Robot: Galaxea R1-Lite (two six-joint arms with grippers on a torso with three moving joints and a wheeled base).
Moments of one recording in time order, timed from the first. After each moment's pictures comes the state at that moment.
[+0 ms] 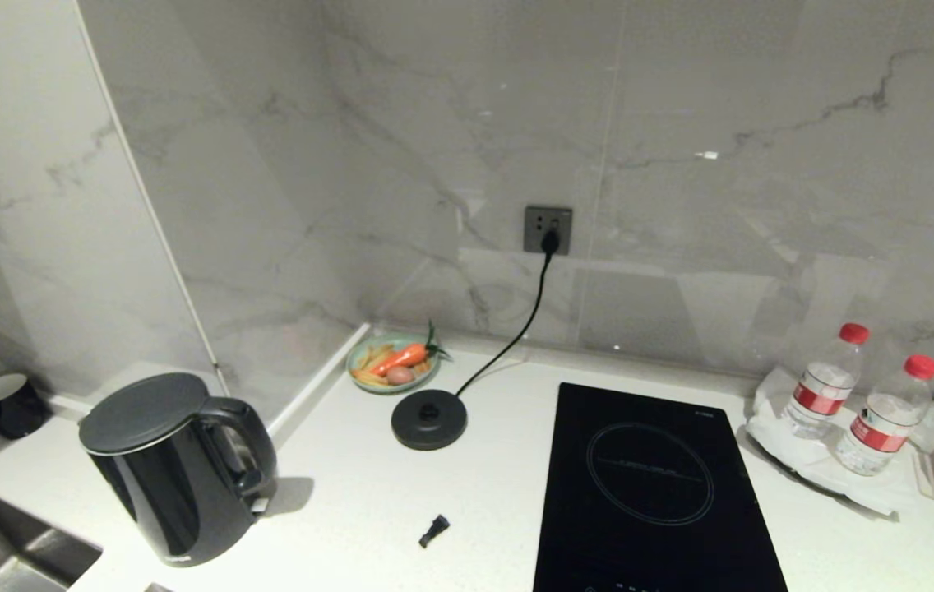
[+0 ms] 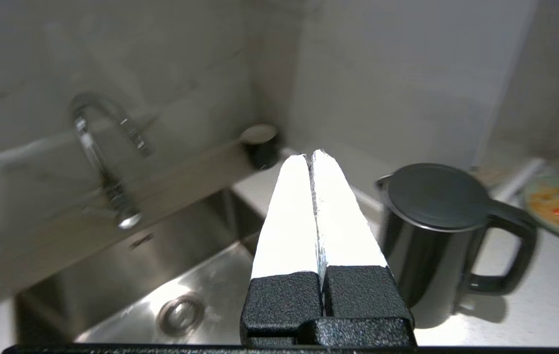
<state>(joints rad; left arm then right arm) 0.00 0.47 -0.64 0.09 0.61 0.14 0.00 0.00 0.00 0.00 0.00 -0.01</state>
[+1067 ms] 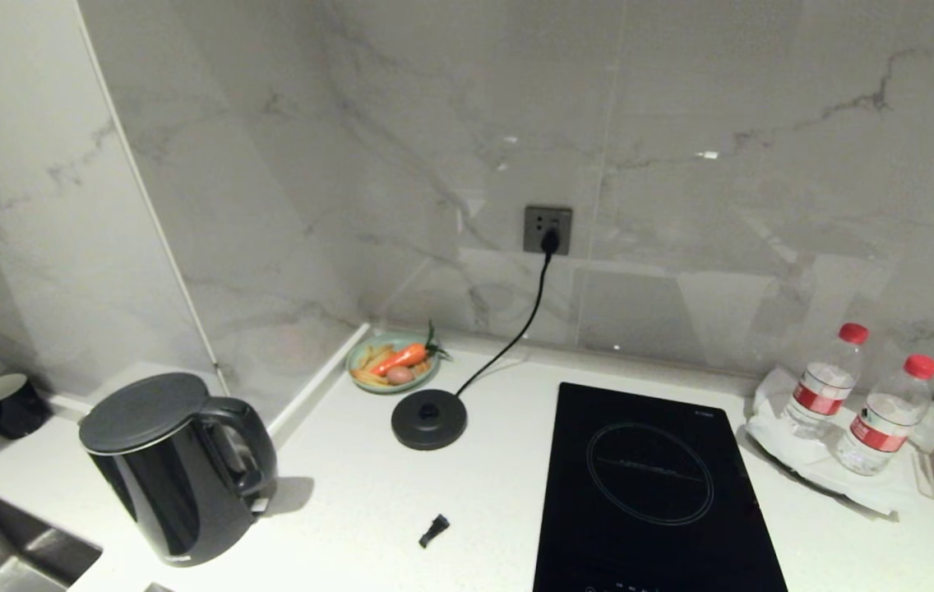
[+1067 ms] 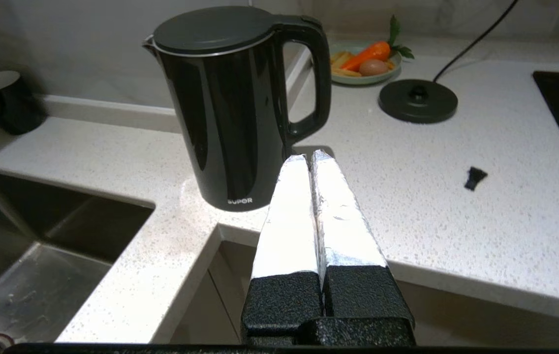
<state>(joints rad) 0.00 0.00 -0.04 0.08 0.00 0.07 0.00 0.00 0.00 0.00 0.00 -0.01</state>
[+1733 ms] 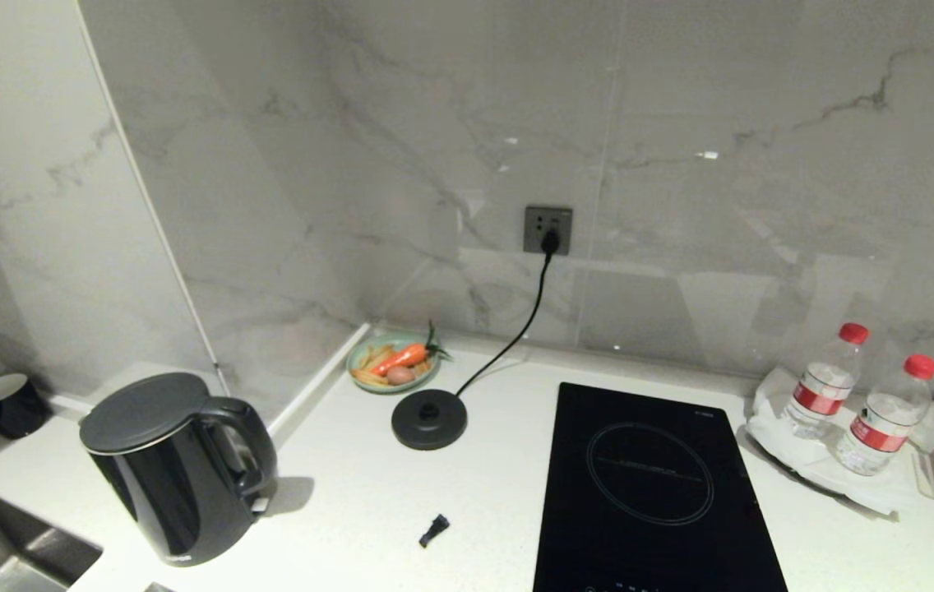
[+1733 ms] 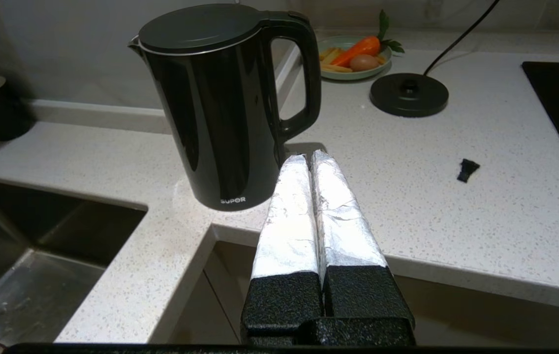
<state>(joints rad) 0.00 0.00 -0.03 0.09 -0.03 0.08 0.00 0.00 0.00 0.00 0.00 -0.01</state>
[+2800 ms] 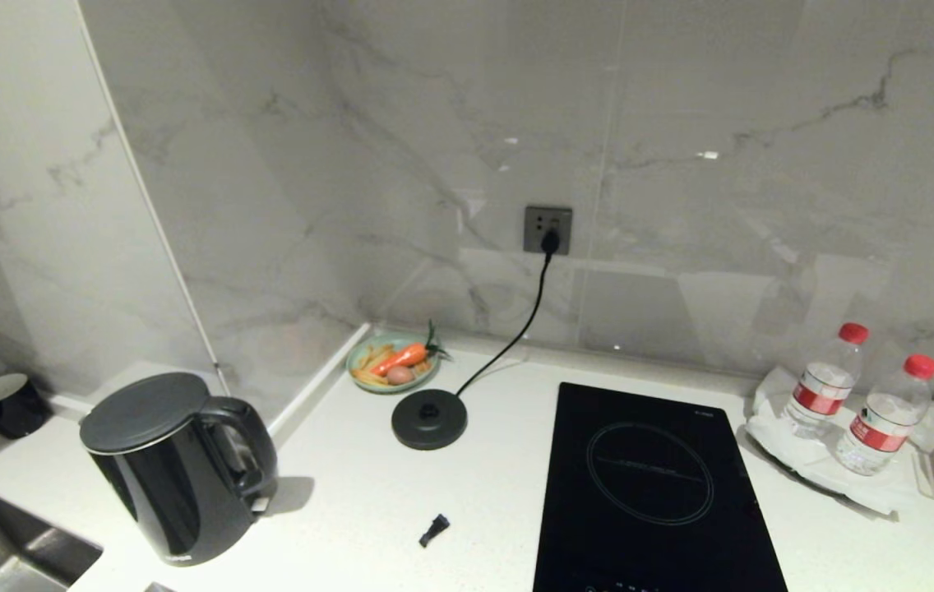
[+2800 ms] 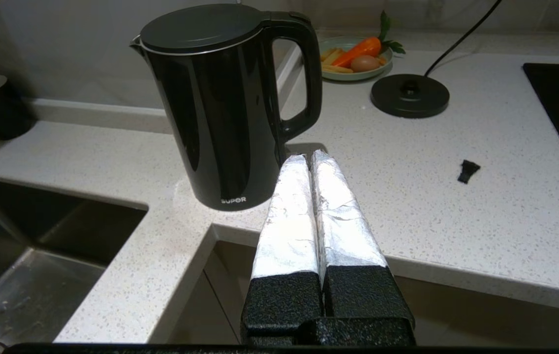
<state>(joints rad) 0.00 0.00 -0.03 0.08 -0.03 0.08 0.00 0.00 0.00 0.00 0.00 -0.01</state>
